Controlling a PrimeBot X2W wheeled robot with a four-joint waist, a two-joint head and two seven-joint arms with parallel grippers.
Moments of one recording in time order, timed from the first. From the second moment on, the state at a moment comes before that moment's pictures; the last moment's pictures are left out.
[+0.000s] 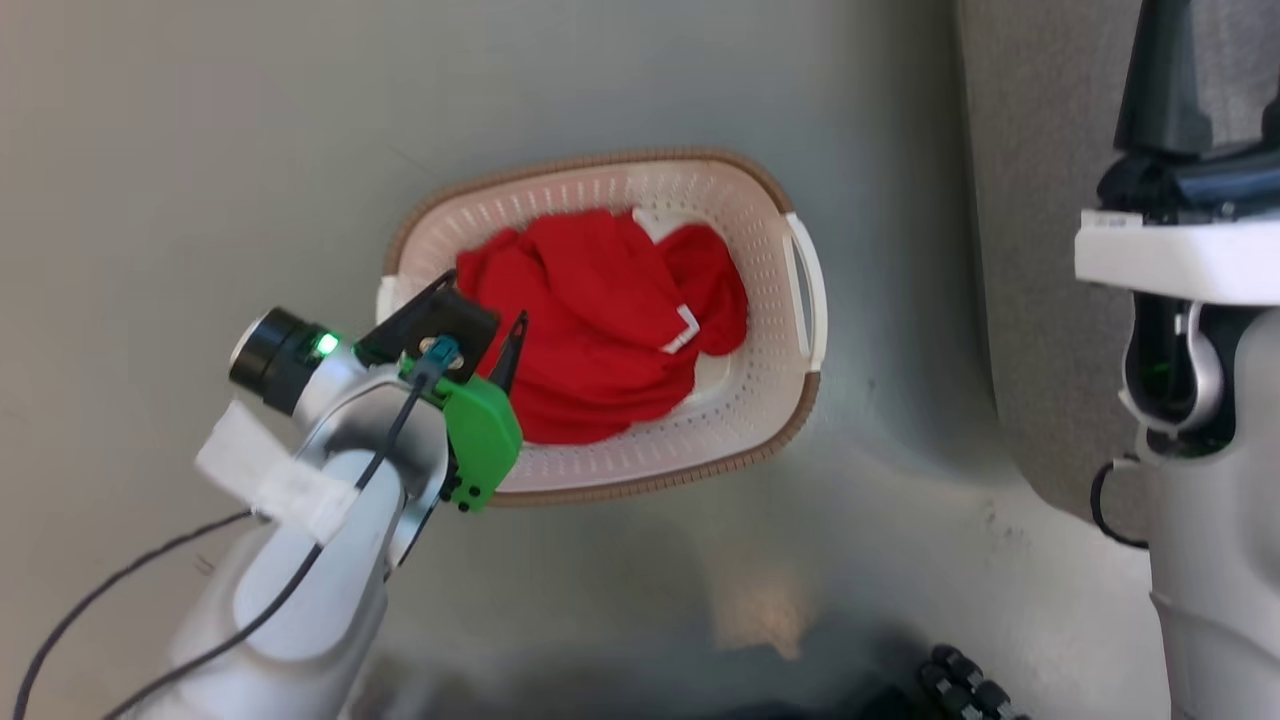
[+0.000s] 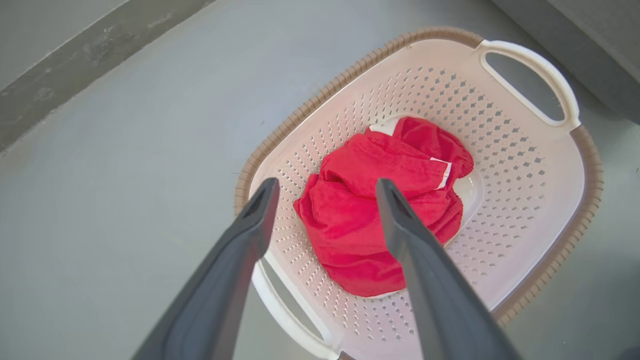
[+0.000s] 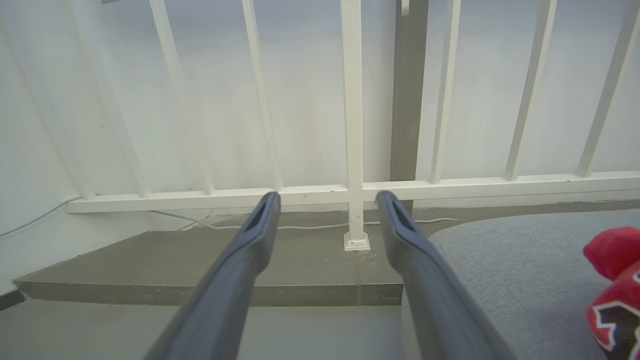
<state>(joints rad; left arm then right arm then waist) -0.53 0.14 -0.54 0.35 -0.08 -0.09 0.14 -0.44 -0.09 0.06 -0.21 0.19 -0.03 -0.18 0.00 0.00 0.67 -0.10</state>
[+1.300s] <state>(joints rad) -0.85 0.22 -0.76 0.78 0.04 -0.12 0.17 -0.60 -0.06 0.17 -0.17 0.21 -0.03 -0.23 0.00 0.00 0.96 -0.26</state>
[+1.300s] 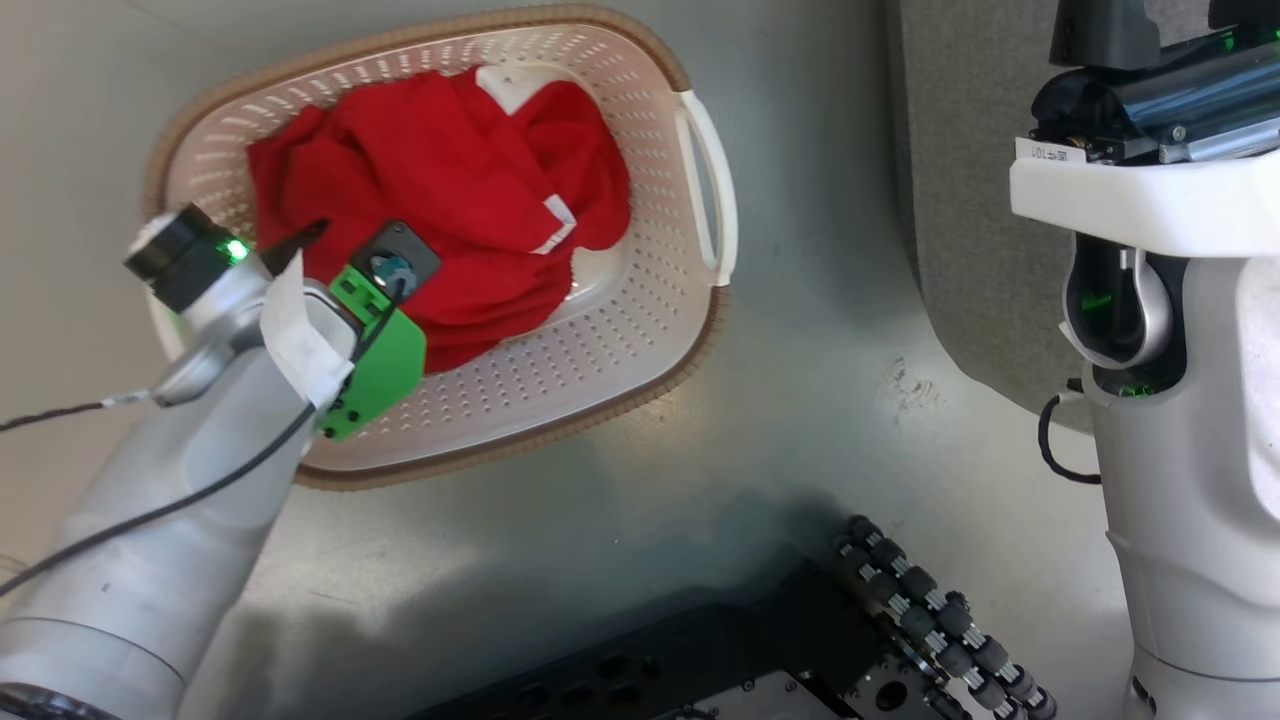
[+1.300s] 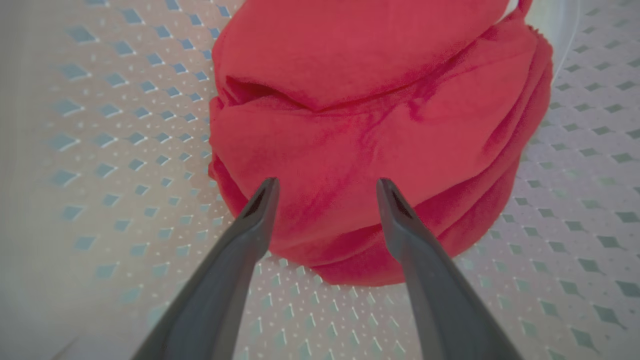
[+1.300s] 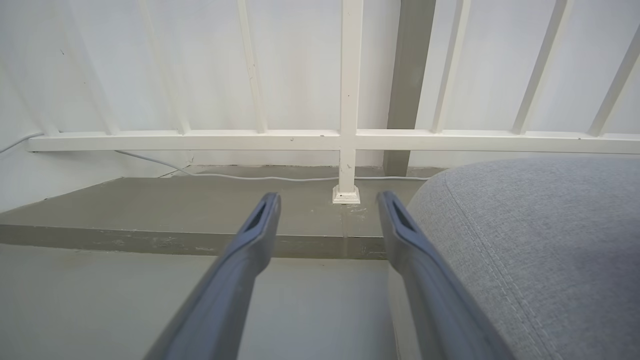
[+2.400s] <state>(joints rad) -0.93 0.21 -0.84 1.01 0.07 -0.12 0.21 -0.61 -0.06 0.20 -0.15 0.24 -0.06 -0.25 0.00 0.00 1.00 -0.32</state>
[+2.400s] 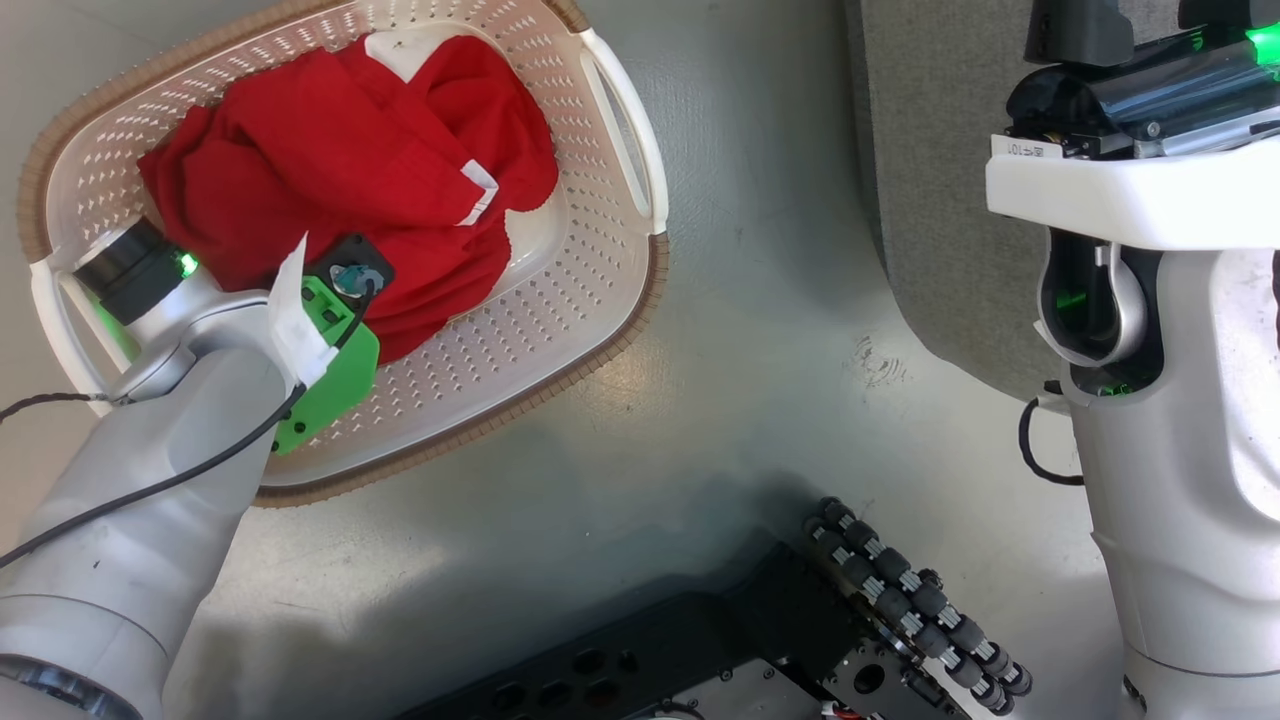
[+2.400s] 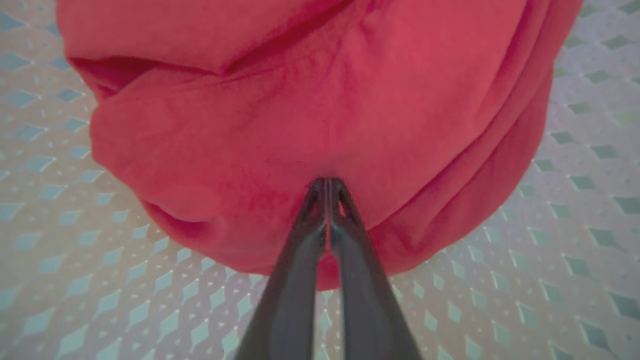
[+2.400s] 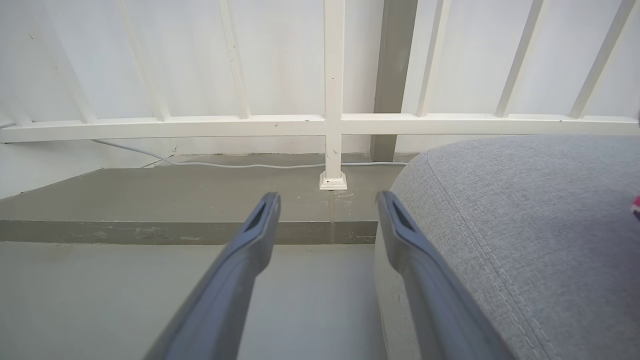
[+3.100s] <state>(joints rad) -0.98 0.17 -0.79 1.03 0.01 -0.12 0.11 -0.63 -0.06 0.18 -0.15 0.25 -0.07 -0.25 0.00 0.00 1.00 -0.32</state>
